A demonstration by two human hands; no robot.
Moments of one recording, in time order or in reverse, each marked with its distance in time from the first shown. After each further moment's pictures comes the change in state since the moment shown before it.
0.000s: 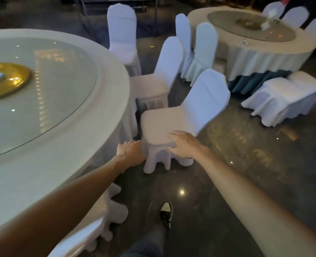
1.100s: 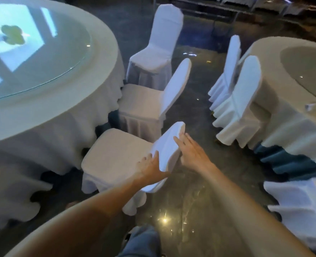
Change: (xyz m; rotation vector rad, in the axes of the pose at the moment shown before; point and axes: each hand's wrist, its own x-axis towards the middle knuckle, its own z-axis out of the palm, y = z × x) left_hand 0.535 0.506 0.000 -0.481 0.059 -0.517; right_hand 0.366 0.634 -0.185 -0.222 -0.034 -0.492
